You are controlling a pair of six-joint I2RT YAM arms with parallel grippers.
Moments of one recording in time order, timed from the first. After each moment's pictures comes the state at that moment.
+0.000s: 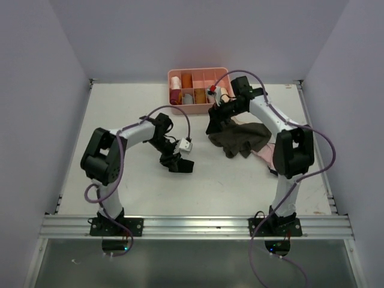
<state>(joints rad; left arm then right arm) -0.46 1.86 1.16 -0.83 0.76 1.24 0.31 2.01 1.71 -0.83 -0.85 -0.48</state>
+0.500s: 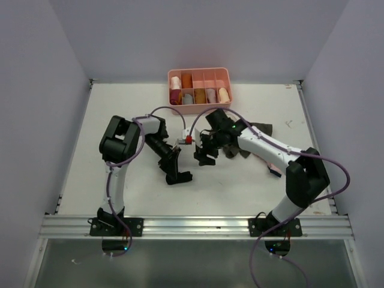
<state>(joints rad) -0.37 2.22 1.40 -1.36 1.06 1.26 0.63 1.63 1.26 -0.68 -0.55 -0.77</state>
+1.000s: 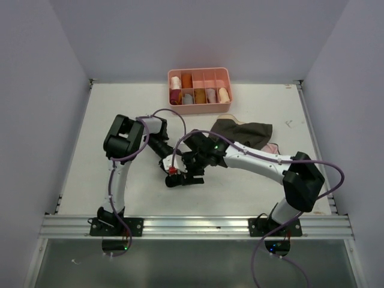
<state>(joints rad) -0.37 2.31 1.45 -1.45 1.06 1.17 0.94 1.63 1.22 -0.60 -0.43 -0.81</state>
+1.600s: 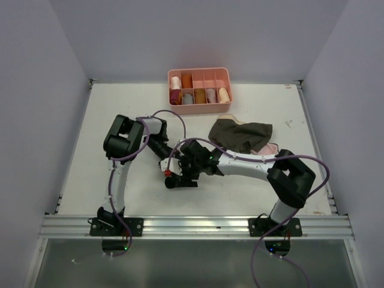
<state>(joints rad) -0.37 2.31 1.43 -1.45 1.06 1.16 0.99 1.71 1.06 -0.28 -0.30 -0.67</state>
